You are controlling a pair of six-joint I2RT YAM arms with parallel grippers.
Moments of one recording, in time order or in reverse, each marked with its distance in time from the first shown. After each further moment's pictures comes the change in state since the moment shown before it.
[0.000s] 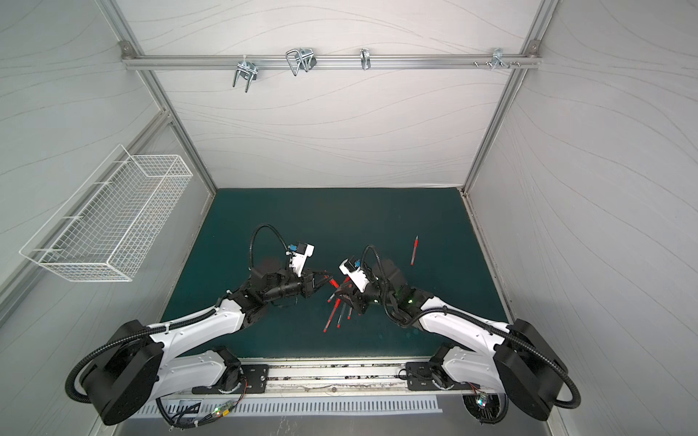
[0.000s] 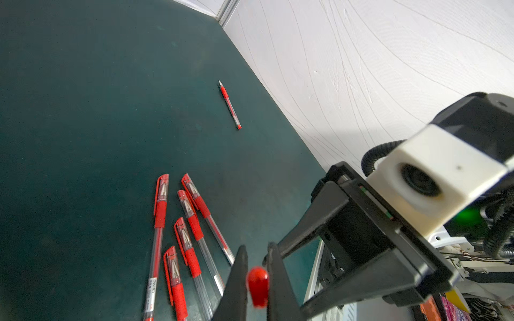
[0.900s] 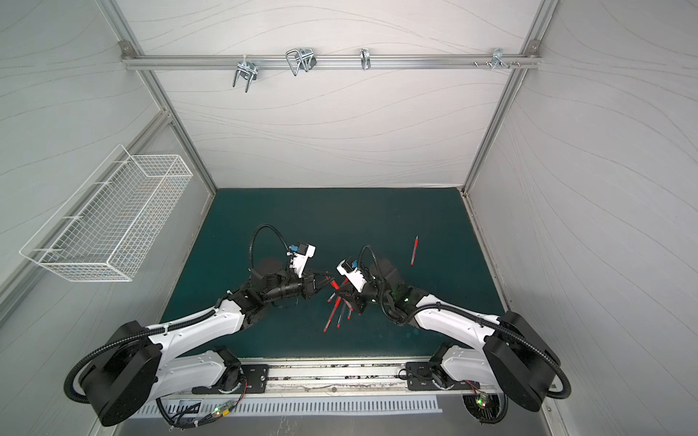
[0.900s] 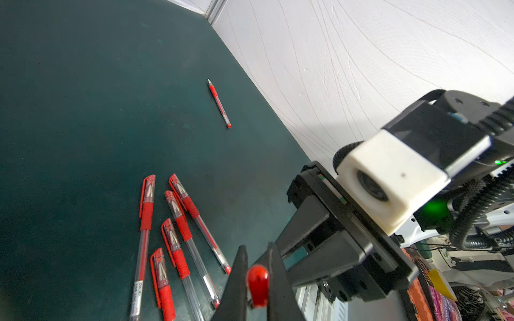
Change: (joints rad) left arm -0.015 -0.018 0.002 -0.007 -0.011 -0.009; right arm 0.007 0.056 0.002 0.050 -0.003 -0.029
